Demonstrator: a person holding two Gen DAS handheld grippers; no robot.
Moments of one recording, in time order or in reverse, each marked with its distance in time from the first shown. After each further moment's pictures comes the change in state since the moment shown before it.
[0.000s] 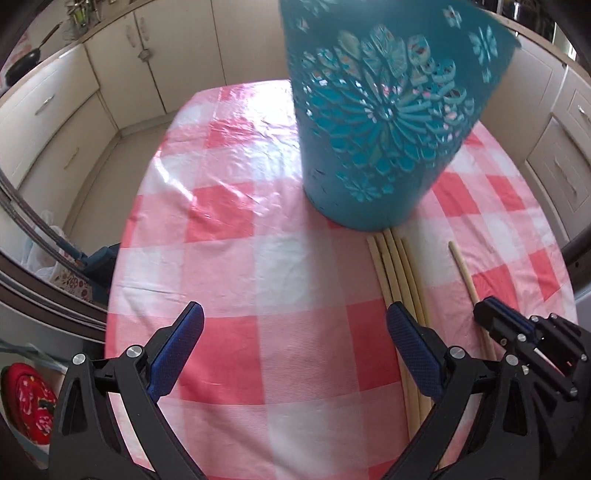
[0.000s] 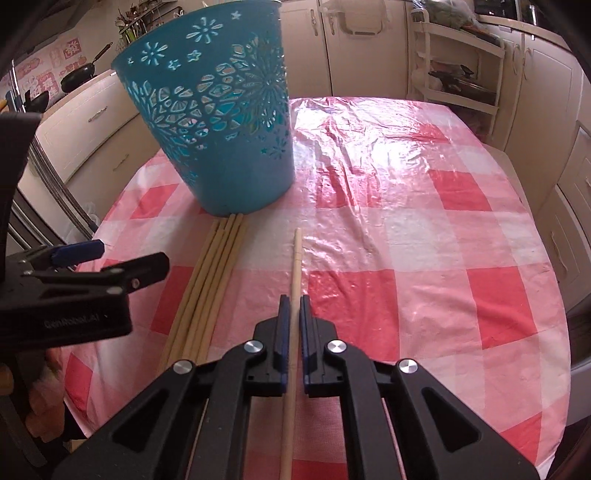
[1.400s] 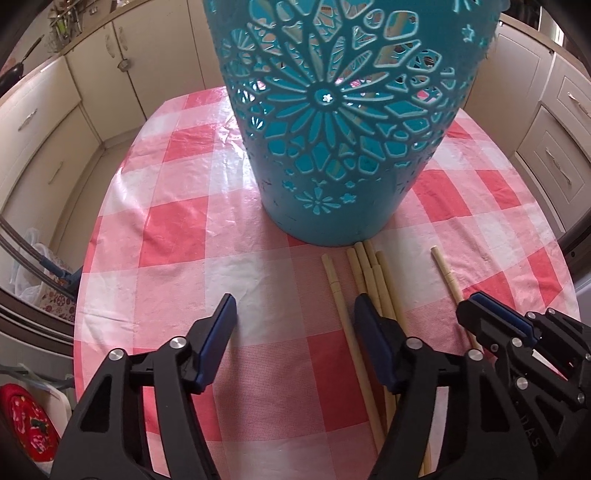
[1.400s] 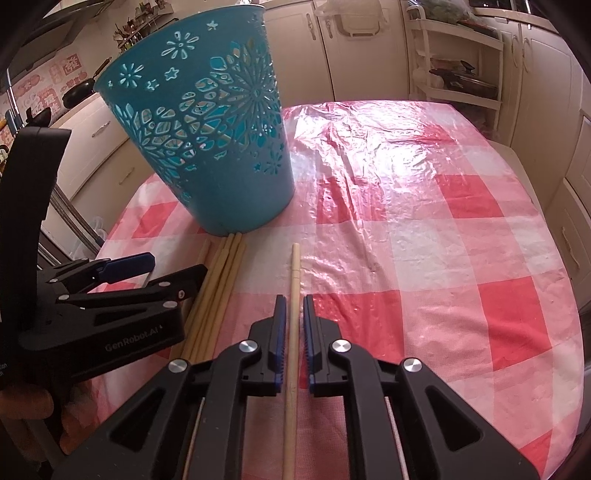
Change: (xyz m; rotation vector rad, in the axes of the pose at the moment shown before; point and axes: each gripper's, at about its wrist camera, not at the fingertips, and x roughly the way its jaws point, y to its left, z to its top) left arm 0.016 -0.022 0.011 0.047 -0.024 -0.042; right arm 0.008 -0.007 0.010 0.031 -0.027 0.049
